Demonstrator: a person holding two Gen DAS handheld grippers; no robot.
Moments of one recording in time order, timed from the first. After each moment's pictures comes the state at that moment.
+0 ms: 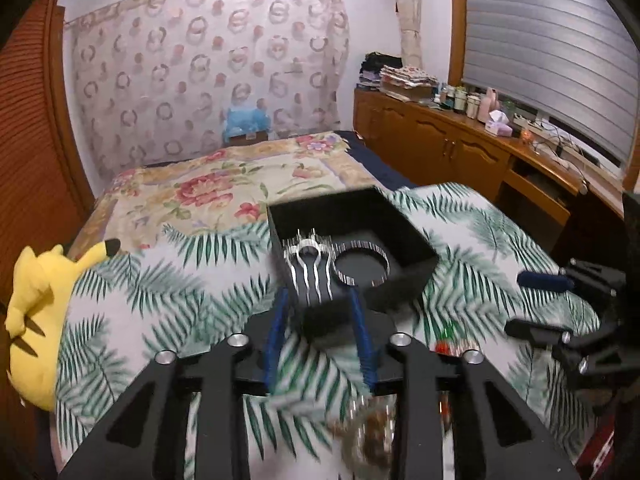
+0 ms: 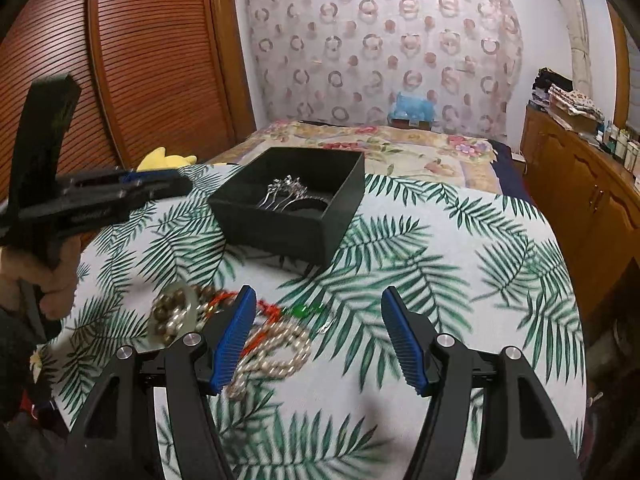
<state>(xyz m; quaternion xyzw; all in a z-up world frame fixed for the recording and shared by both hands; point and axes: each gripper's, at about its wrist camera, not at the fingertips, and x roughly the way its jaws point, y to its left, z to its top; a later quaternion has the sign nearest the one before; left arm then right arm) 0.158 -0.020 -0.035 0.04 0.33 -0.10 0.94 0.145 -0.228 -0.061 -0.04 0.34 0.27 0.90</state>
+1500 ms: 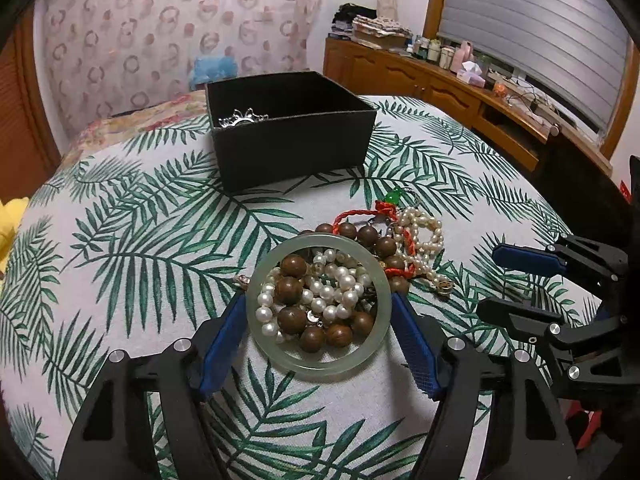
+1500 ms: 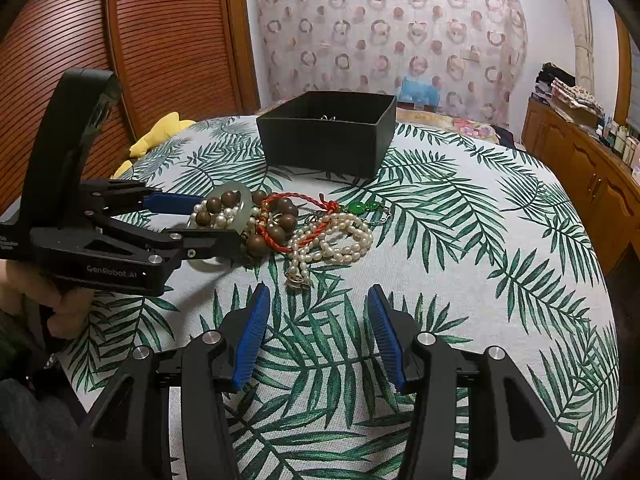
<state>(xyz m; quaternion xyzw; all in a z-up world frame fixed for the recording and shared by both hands) 0.111 -0.048 -0.103 0.03 0.41 -0.15 0.90 0.075 -0.211 -0.102 -0.06 0.37 0.27 0.89</state>
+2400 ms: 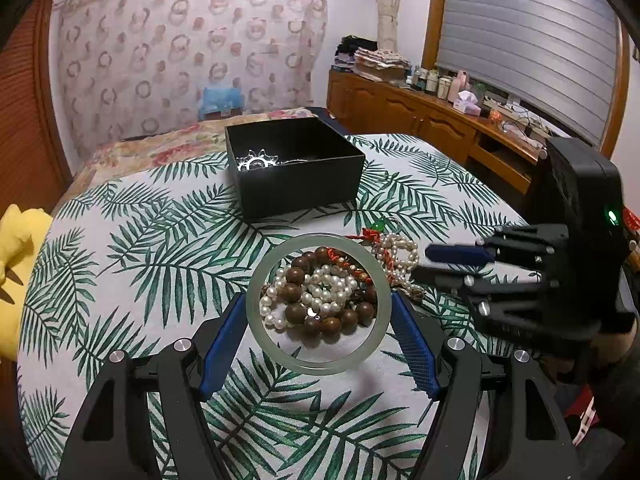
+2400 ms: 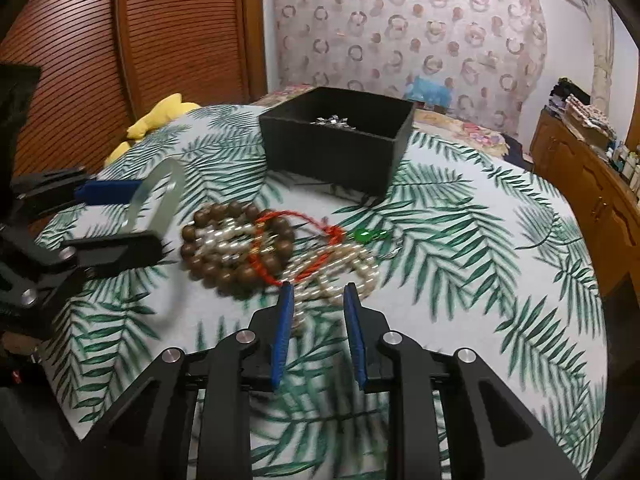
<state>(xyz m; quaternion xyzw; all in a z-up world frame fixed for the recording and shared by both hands) 0.074 -0.038 -0.072 0.02 0.36 -0.15 0.92 0.111 -0.196 -0.097 -0.11 0.38 0.27 0.88</state>
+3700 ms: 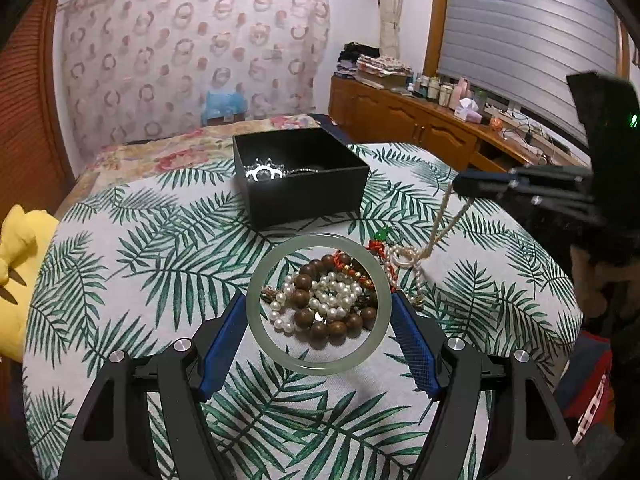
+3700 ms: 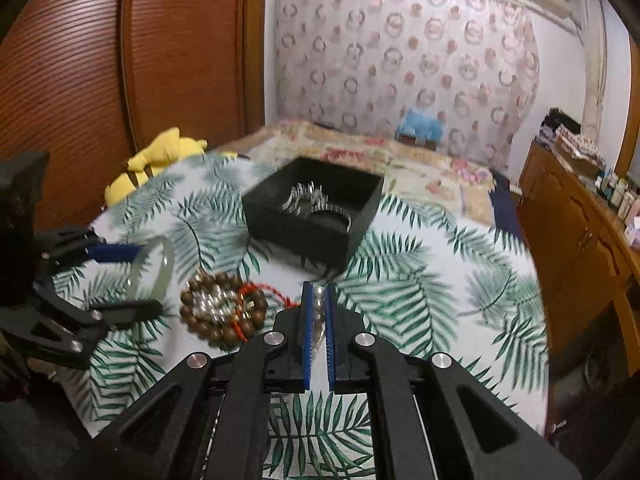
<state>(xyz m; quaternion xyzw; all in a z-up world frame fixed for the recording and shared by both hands) 0.070 -0.031 -0.062 0.01 0.35 -0.15 0.93 0.115 -0.212 -0.025 -0.11 0.32 0.27 0.90</state>
